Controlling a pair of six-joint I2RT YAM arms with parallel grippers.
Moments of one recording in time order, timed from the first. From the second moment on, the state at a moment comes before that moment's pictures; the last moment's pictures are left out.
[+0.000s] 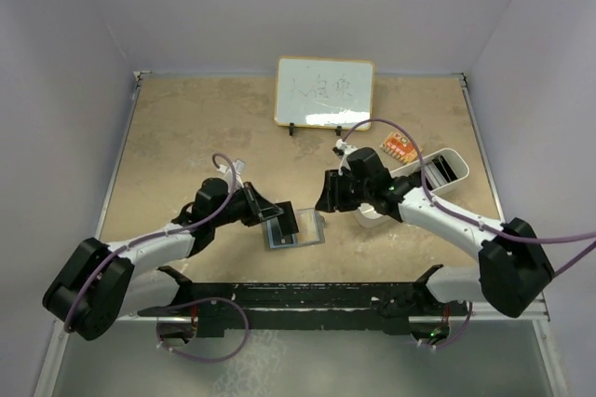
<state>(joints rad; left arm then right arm) -0.53 1.15 0.30 0.45 0.41 -1.05 0.63 1.28 0.75 -0.25 -0.25 0.56</state>
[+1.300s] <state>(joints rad) -0.52 1.48 0.29 0.55 0.51 -1.06 0.78 1.55 0.86 -0.36 0.04 0.39</state>
